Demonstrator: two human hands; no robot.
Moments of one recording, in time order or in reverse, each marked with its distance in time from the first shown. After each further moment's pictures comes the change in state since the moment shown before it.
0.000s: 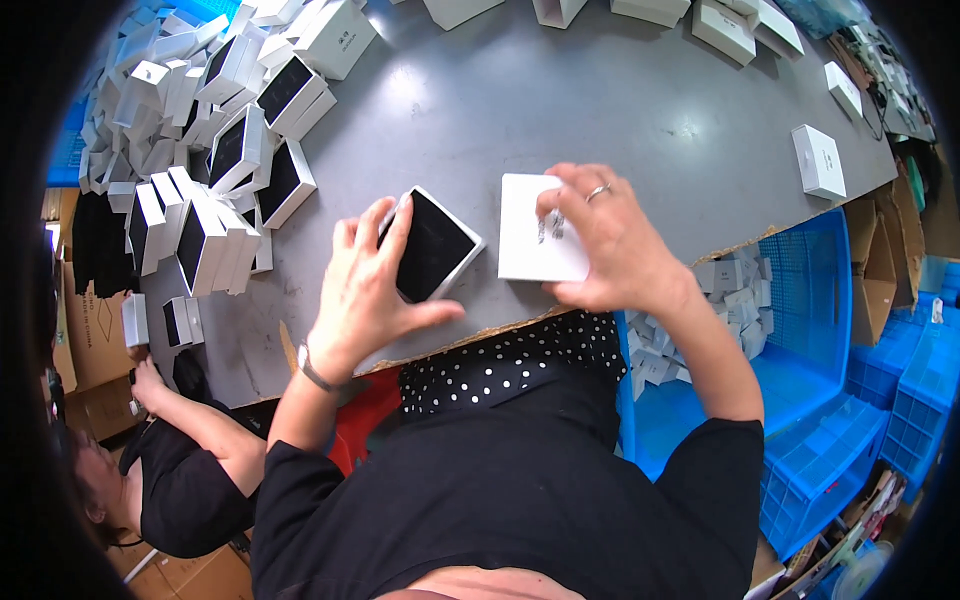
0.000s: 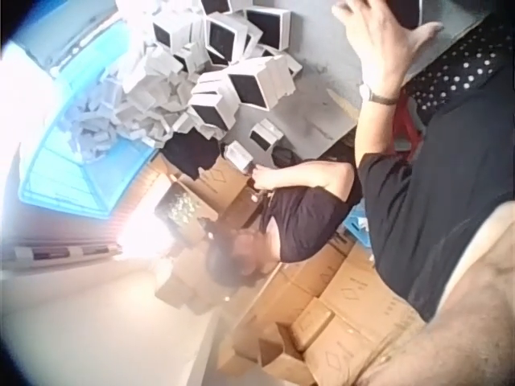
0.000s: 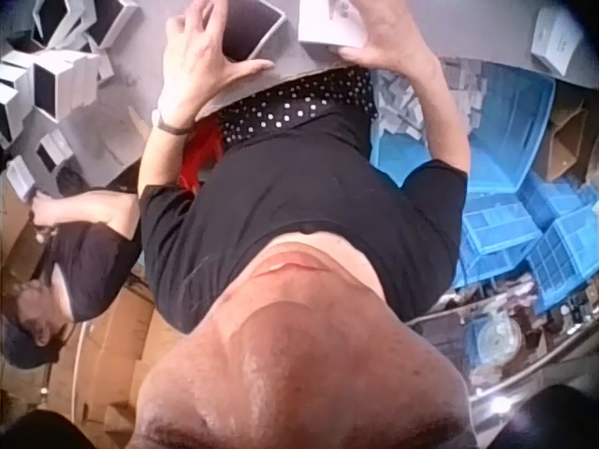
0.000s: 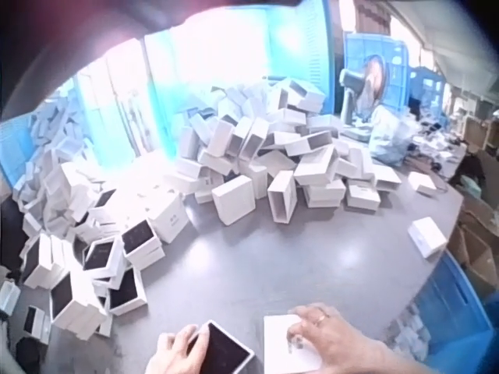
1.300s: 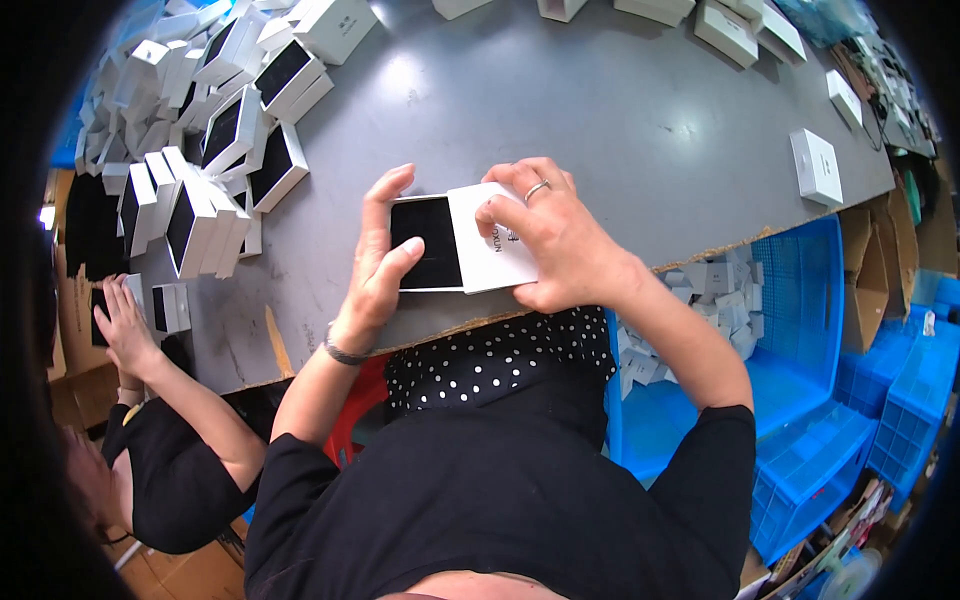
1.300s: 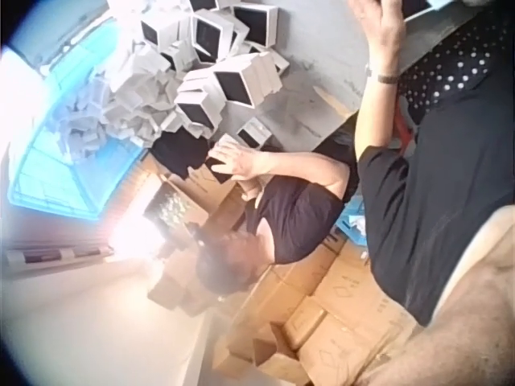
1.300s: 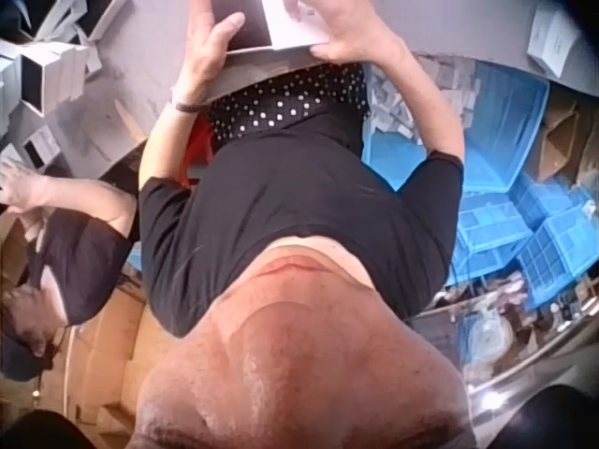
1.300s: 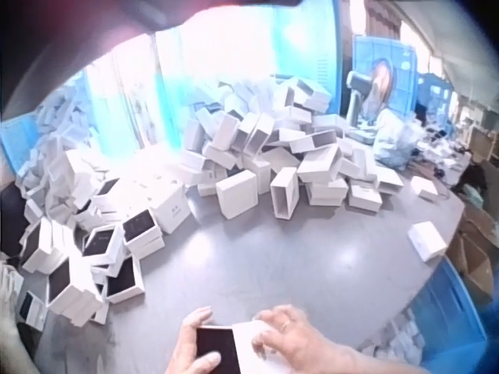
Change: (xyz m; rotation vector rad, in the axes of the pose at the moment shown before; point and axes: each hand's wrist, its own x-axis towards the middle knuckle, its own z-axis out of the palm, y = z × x) left_hand 0.012 -0.018 0.065 -1.052 0.289 0.013; right_hand 0.027 -0.011 0.030 0.137 -0.031 -0.149
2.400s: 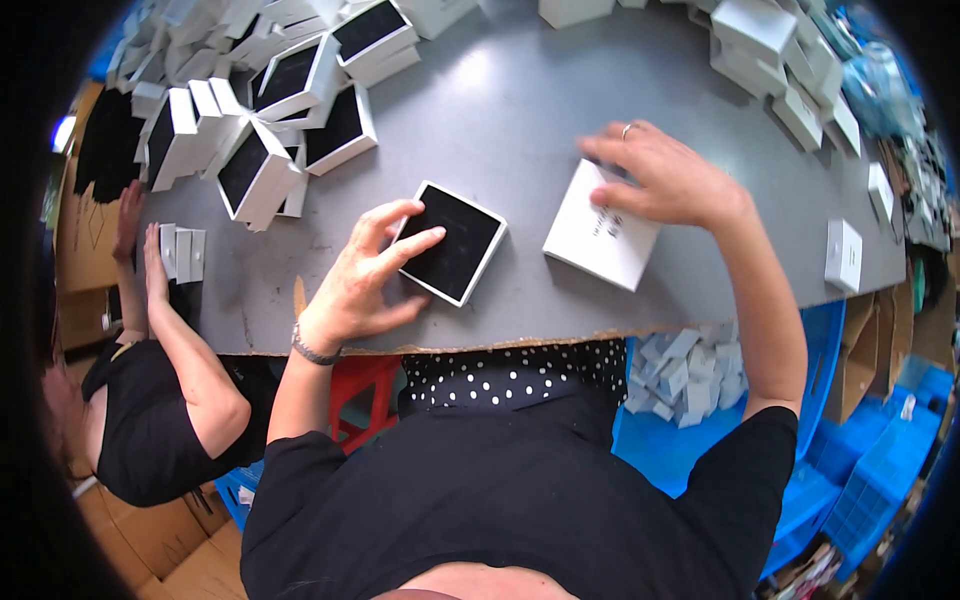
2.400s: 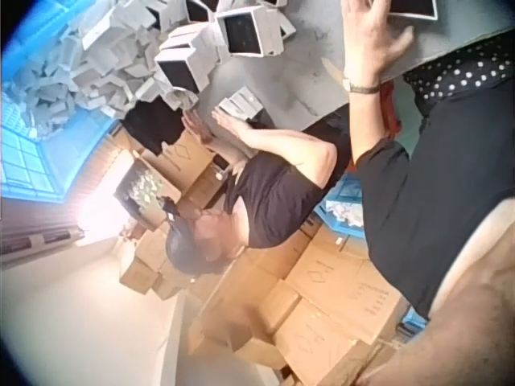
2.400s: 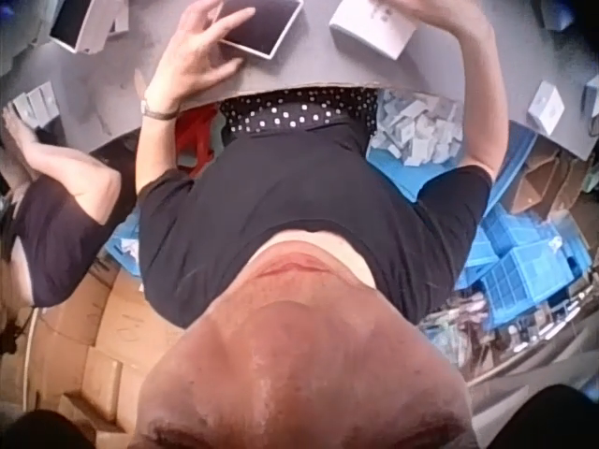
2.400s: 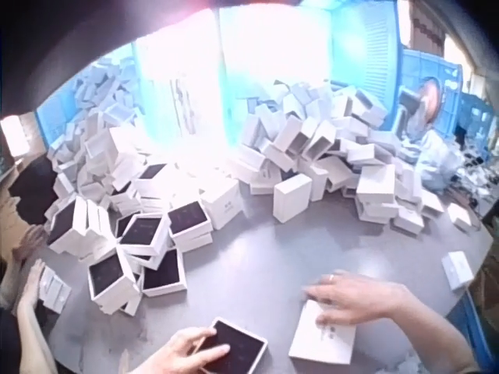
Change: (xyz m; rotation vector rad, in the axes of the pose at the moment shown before) left_hand -0.029 0.036 -0.088 0.643 -0.223 0.112; right_hand 0.087 0.046 -0.073 -0.260 -0.485 0.127
